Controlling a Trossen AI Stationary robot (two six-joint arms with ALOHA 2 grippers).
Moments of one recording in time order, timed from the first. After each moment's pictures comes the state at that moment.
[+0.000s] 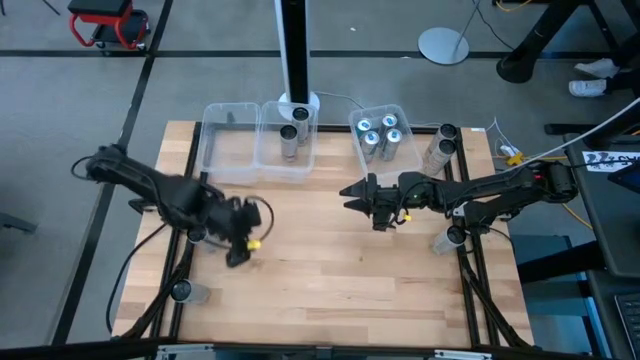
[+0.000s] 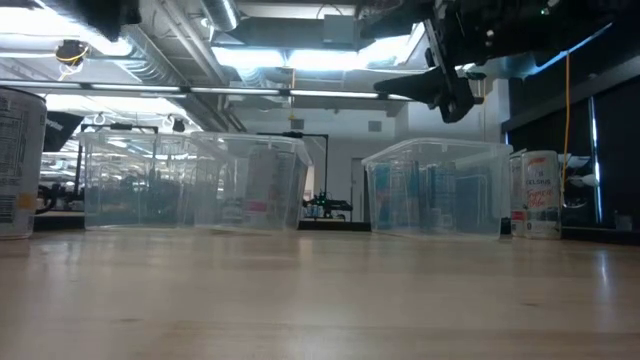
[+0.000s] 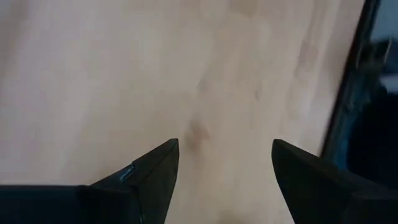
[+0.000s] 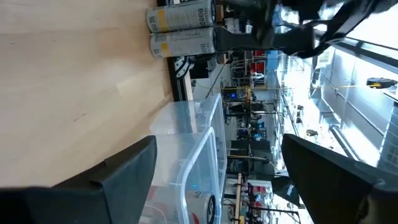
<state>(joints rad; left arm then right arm) -0.42 1.26 1.23 -1.12 -0.07 -0.76 0.00 1.27 0.64 0.47 0.00 -1.47</state>
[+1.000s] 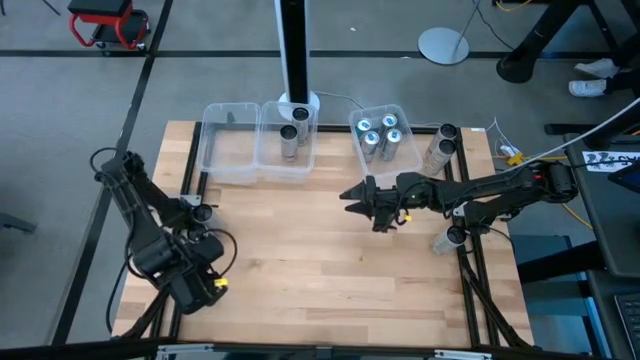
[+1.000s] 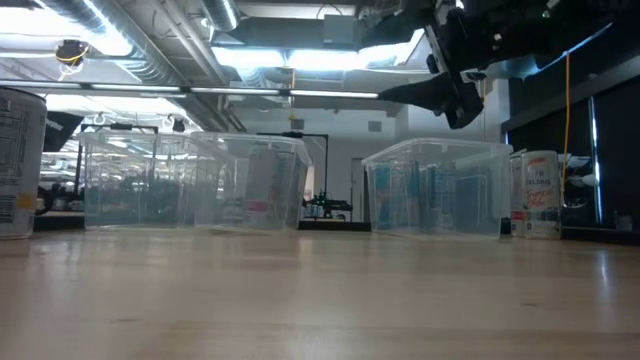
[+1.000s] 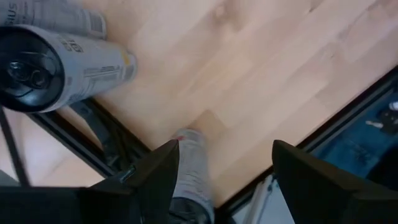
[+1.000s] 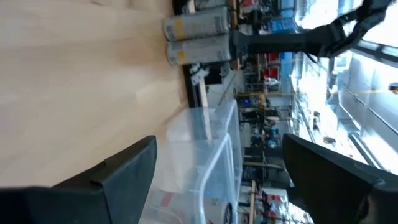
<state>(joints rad) -0.90 1.45 1.45 -1.48 -0.12 -1.73 0.00 1.27 0.64 0.41 -0.04 -1.45</state>
